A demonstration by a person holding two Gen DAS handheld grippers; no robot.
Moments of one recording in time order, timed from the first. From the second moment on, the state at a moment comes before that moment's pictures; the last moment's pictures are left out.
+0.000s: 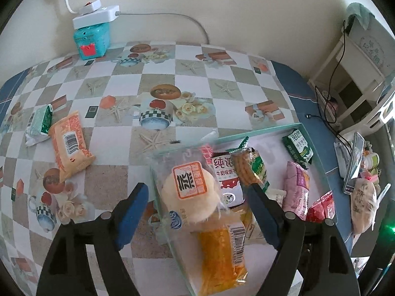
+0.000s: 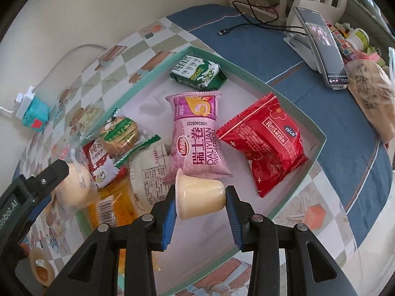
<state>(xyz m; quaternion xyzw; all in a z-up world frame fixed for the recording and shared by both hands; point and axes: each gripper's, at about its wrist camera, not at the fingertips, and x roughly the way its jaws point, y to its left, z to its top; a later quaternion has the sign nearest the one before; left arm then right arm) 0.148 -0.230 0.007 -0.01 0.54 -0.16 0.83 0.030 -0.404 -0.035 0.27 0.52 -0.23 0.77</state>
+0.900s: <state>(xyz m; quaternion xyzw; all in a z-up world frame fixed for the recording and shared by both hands) 0.169 -0.062 -0.010 -0.14 0.59 0.06 0.79 0.069 -0.352 -0.005 0.22 0.48 -0.17 0.83</state>
